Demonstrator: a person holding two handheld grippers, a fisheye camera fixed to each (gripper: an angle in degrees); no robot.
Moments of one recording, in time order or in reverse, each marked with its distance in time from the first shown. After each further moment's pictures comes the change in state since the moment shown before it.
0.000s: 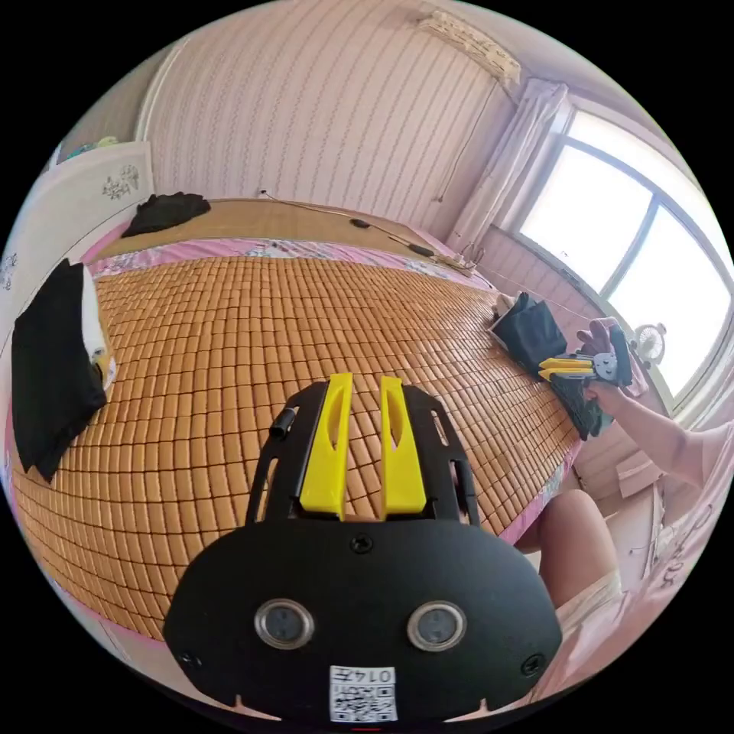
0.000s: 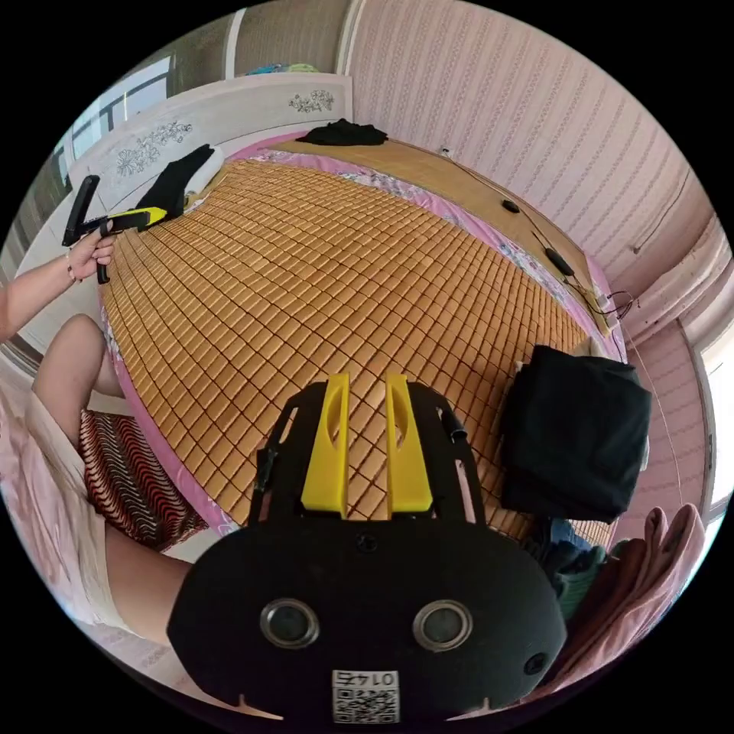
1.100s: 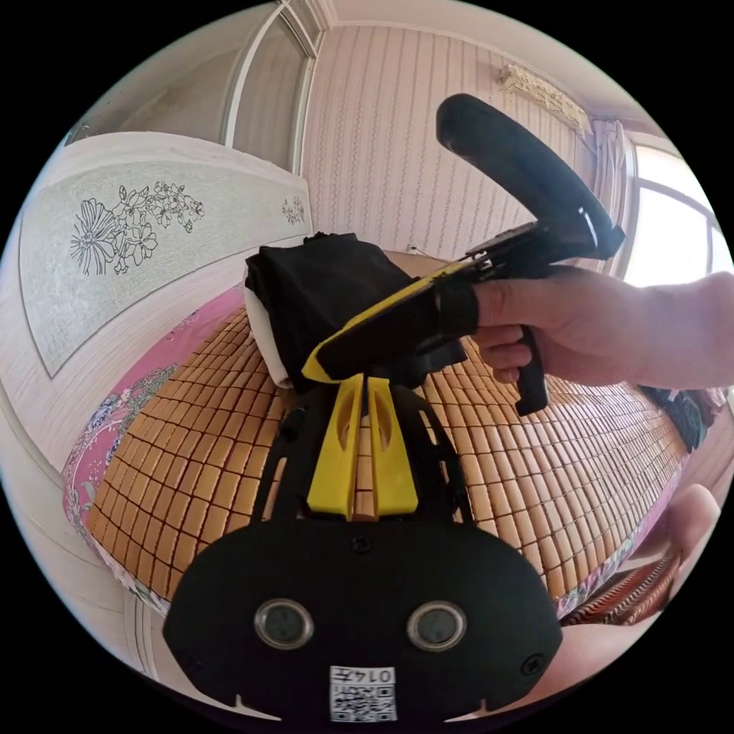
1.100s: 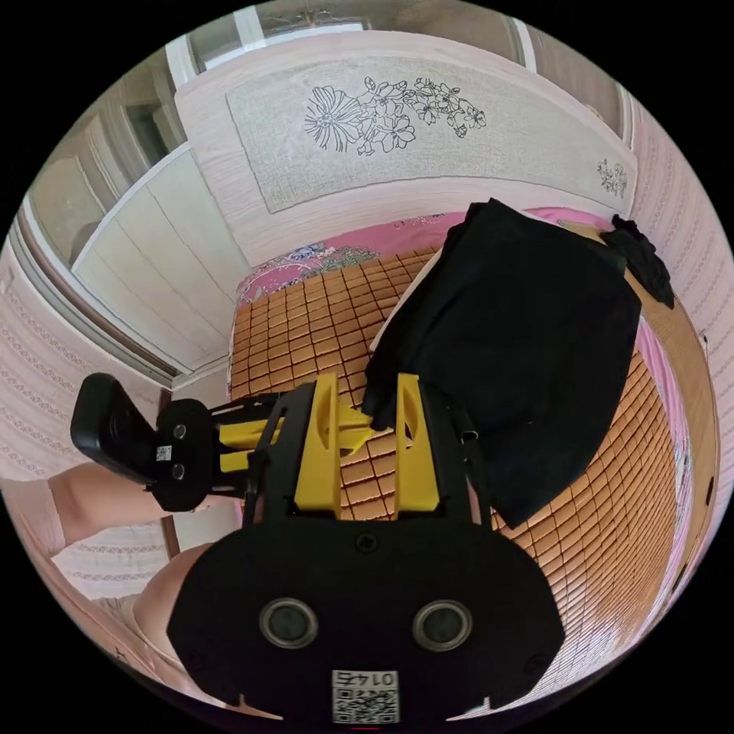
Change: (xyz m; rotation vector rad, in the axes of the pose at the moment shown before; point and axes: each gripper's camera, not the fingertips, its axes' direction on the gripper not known) left arm -0.310 0.075 -0.284 0.240 -0.393 -0.104; right arm -0.605 -0.517 0.147 0.060 -0.477 -0.484
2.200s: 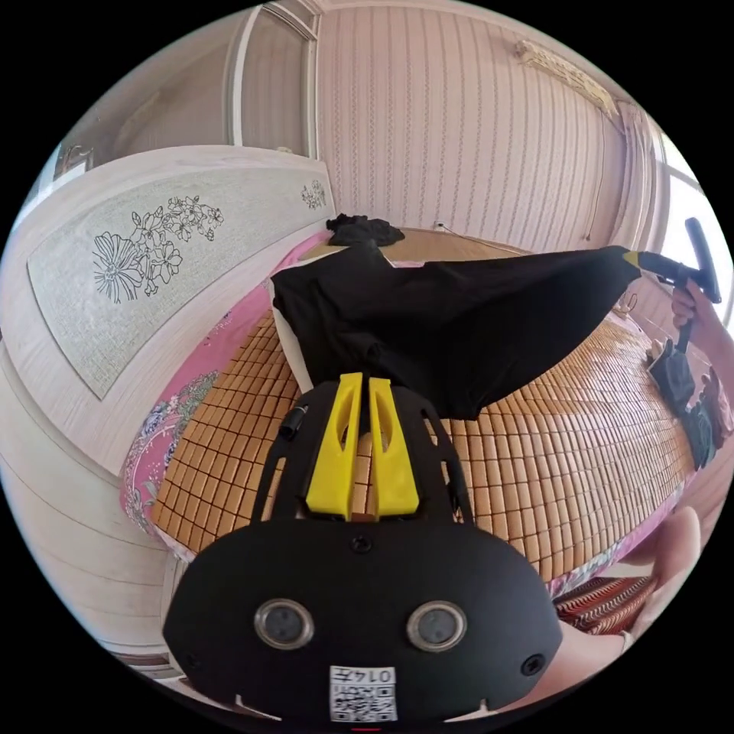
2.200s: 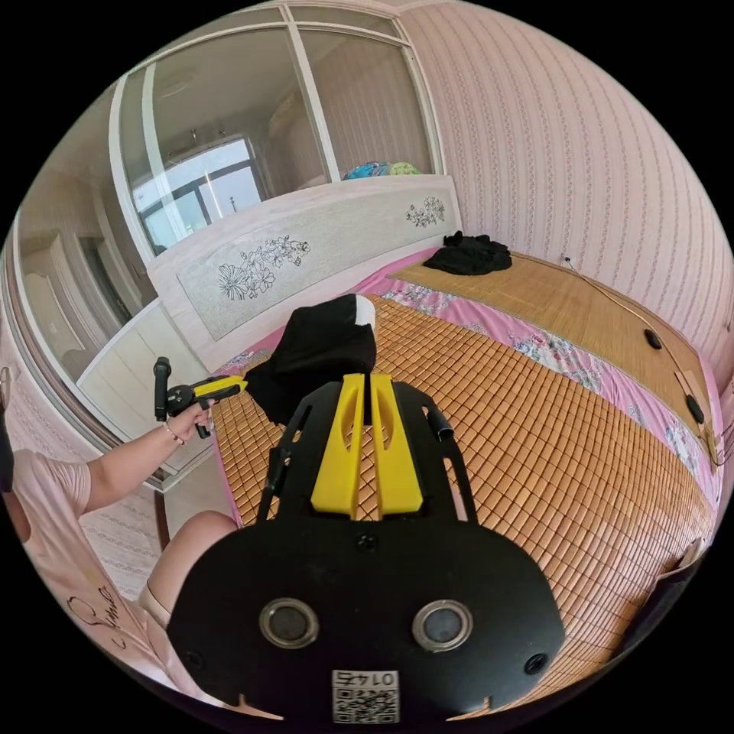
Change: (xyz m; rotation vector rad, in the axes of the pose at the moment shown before) left arm 0.045 -0.126 -0.070 -0.134 -0.127 -0.008; right arm 0.163 0.325 -0.295 0.389 0.163 0.358
